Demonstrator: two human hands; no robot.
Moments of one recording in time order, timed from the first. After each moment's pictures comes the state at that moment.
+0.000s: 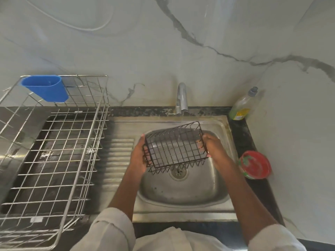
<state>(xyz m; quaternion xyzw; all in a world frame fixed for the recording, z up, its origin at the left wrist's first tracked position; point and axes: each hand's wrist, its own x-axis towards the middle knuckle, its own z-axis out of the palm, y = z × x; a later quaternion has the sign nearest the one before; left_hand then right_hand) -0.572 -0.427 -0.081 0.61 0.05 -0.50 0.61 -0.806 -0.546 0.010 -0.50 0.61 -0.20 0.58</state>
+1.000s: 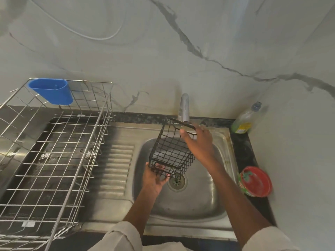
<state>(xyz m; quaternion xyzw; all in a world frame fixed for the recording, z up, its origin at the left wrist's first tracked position) -0.642 -0.430 -0.109 0.53 0.23 -0.50 0.65 -0.760 -0.568 0.024 -0.75 0.52 -0.15 0.38</state>
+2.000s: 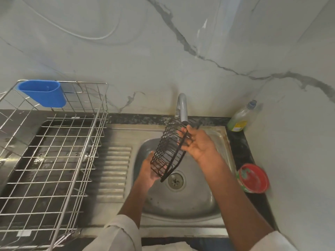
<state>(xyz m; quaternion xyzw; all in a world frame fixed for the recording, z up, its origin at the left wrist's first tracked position) -0.601 -0.449 -0.116 0.56 0.07 -0.59 0.58 -0.736 -0.561 0.064 -0.19 0.48 -0.30 0.80</state>
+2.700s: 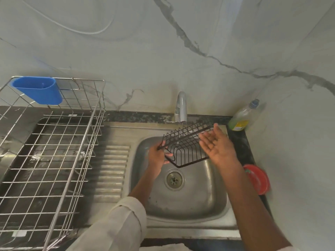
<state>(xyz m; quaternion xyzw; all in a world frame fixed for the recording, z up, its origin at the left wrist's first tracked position) -0.617 -0.505 -0.103 0.69 -0.09 -0.48 0.53 -0.796 -0.585 0.048 -0.22 0.55 -0.38 0.71</state>
